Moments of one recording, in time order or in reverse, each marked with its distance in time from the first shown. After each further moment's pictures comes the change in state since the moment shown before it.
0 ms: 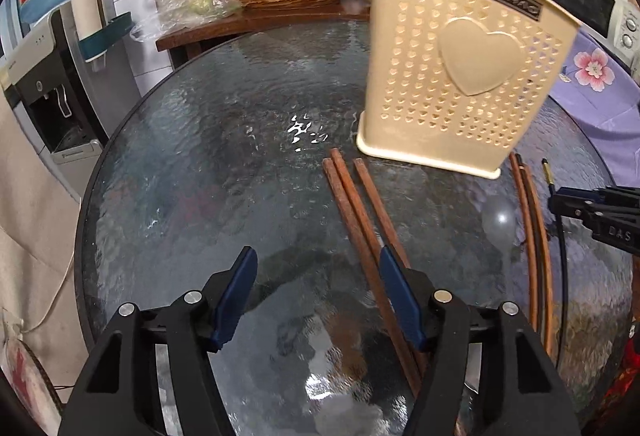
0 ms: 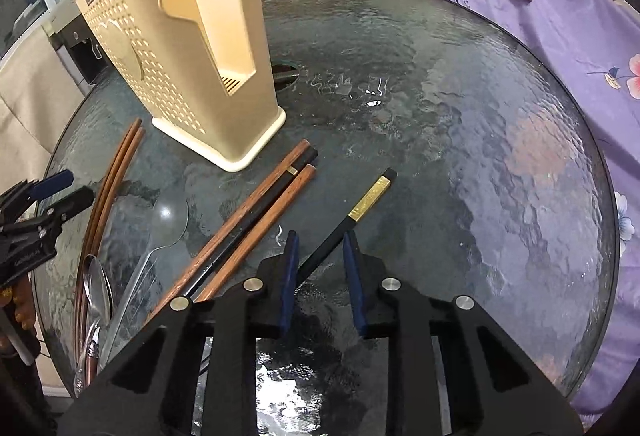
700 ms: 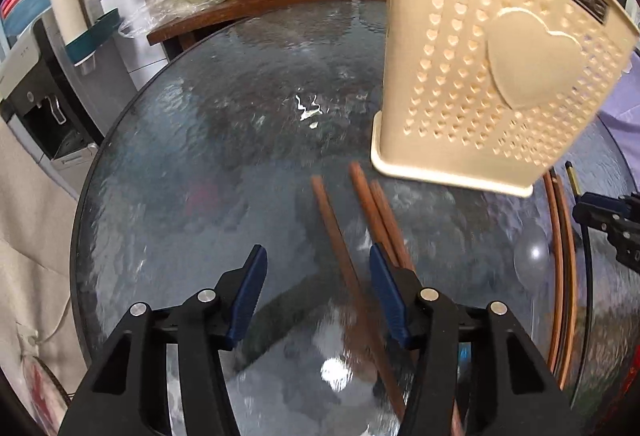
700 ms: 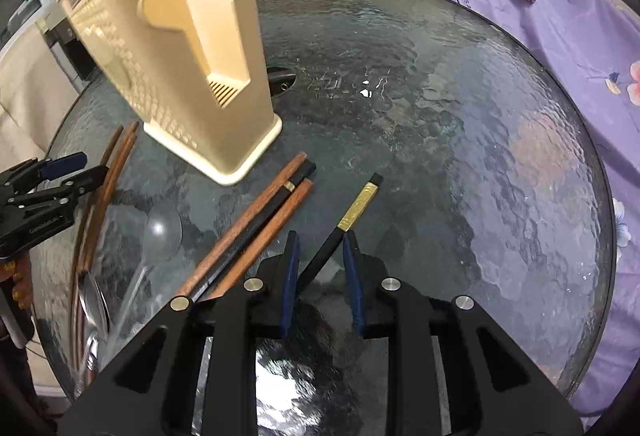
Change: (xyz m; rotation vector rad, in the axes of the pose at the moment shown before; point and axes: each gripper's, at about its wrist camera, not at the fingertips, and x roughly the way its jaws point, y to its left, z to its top) left arm 0.039 0.001 0.040 0.040 0.087 0.039; right arm 0.011 0.005 0.017 0.020 0.026 -0.019
